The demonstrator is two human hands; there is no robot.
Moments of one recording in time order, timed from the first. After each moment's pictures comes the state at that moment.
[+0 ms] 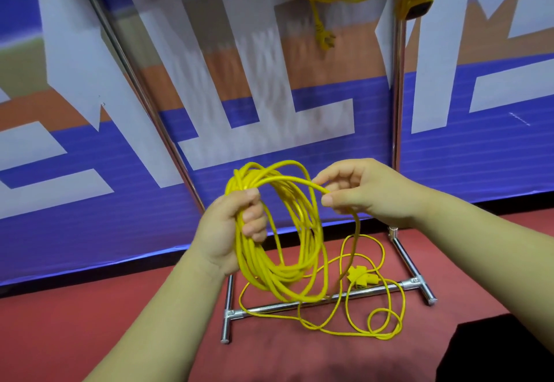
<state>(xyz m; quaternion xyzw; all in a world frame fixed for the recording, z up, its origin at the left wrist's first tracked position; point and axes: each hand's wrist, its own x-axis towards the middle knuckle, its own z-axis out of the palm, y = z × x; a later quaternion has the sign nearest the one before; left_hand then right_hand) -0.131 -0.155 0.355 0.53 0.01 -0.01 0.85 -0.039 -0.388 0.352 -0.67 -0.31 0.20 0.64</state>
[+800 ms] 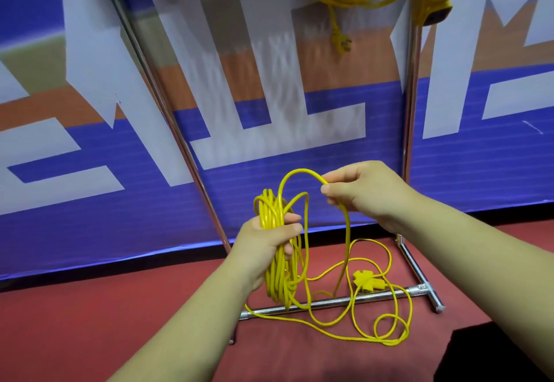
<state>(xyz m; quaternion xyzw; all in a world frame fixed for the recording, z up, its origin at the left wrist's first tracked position) -0.128 -0.162 0.306 0.69 0.15 0.05 0.71 -0.044 -0.353 0.352 -0.75 -0.15 0.09 0.64</state>
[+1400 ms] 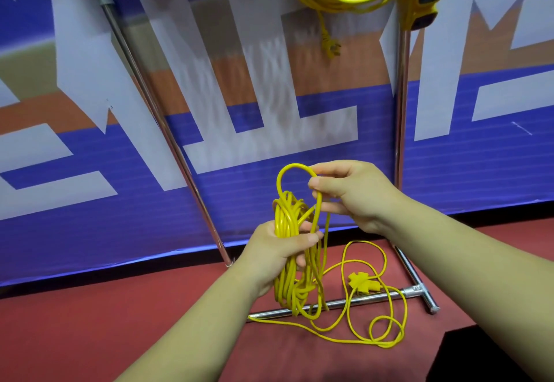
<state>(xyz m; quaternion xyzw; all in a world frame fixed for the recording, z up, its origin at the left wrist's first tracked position) -0.127 -0.186 0.306 0.71 0.07 -0.01 0.70 -0.046 -0.347 0.357 -0.63 -0.11 0.15 0.75</state>
